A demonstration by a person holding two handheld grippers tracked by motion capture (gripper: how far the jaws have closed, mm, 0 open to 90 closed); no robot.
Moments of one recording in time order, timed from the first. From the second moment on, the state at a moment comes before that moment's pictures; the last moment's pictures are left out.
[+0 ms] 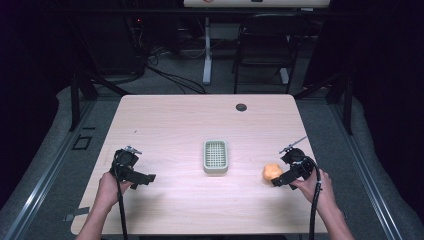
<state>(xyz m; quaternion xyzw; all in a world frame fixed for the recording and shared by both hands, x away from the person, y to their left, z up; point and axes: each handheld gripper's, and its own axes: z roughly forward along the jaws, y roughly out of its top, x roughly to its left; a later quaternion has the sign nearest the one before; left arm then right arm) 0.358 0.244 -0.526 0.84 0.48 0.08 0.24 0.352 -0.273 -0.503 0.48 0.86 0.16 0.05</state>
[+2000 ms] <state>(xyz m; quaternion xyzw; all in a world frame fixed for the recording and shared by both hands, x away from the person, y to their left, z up) 0.358 0.244 -0.526 0.84 0.47 0.08 0.24 0.399 -0.242 -0.540 0.50 0.86 0.10 0.03</state>
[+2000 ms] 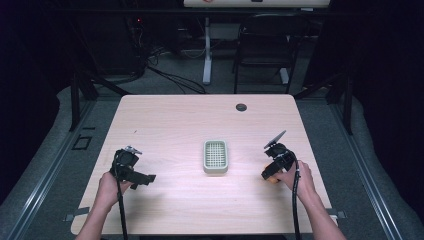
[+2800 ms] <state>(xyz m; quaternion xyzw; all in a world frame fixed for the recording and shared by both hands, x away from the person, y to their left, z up) 0.358 0.243 -0.526 0.84 0.47 0.08 0.24 0.403 -0.243 -0.547 0.51 0.86 0.08 0.01</state>
